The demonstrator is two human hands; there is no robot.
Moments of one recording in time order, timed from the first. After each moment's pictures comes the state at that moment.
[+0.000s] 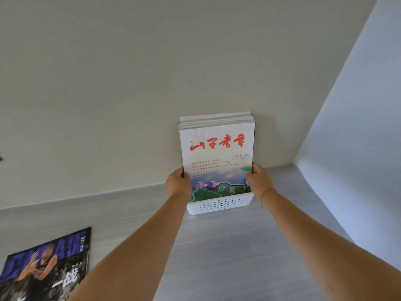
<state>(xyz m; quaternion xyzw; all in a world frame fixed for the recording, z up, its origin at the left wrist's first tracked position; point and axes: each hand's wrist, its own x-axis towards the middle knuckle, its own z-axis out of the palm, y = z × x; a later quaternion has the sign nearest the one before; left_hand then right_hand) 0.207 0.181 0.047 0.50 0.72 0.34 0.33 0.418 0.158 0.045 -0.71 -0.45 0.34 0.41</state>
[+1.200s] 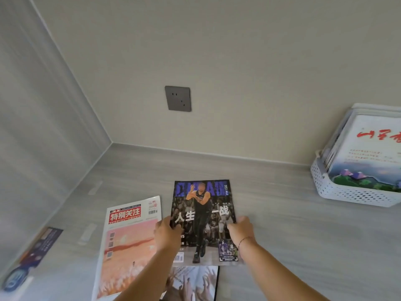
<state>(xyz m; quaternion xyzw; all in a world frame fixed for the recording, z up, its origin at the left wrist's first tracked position) -0.224 -0.075 -0.034 0.34 0.85 0.26 0.32 -0.037 -0.021 -0.022 -0.74 -0.43 0.48 0.19</state>
